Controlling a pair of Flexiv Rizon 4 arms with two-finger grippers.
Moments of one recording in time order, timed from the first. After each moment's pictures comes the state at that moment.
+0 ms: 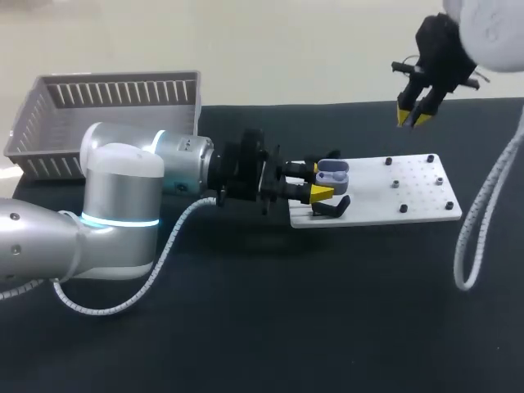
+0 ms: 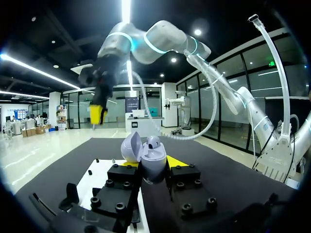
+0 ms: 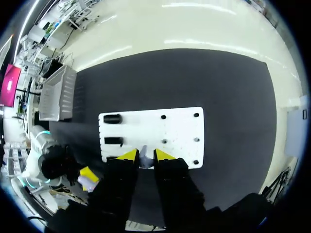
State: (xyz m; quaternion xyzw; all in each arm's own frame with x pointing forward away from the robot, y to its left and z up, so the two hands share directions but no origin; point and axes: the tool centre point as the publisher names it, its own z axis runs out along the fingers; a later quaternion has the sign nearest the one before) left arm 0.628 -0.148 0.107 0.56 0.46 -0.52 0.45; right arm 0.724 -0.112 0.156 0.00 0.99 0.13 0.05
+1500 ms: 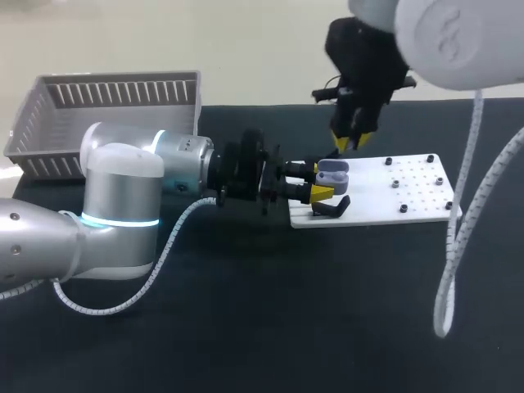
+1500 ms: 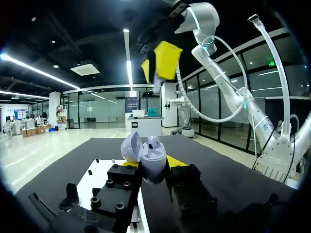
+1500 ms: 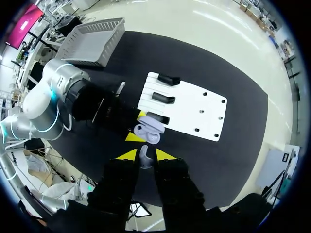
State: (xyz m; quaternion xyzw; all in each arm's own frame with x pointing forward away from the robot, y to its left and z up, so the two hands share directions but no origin) left arm 0.628 -0.148 0.107 0.56 0.46 -0.52 0.45; right arm 0.608 0.003 0.203 -0.16 0.98 0.06 0.02
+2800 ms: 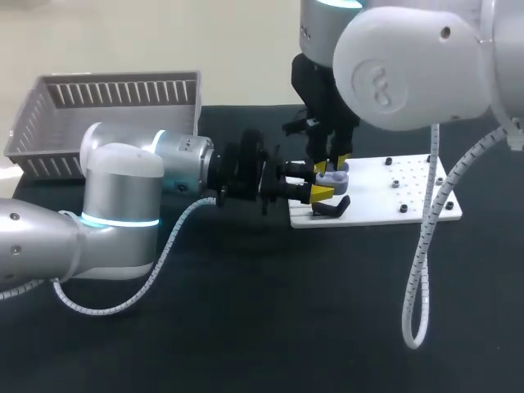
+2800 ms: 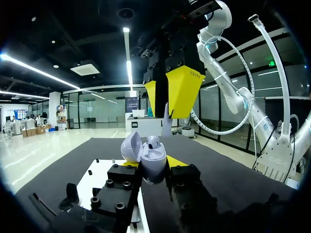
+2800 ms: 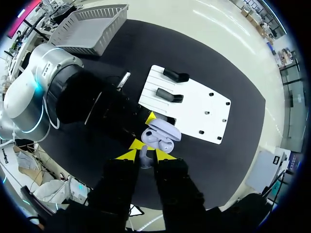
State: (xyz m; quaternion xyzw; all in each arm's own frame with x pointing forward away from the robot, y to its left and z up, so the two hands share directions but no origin) left arm 0.628 -0.148 0.107 0.56 0.46 -0.52 0.45; right arm 0.608 0.023 0.164 -0.18 0.98 0.00 0.01
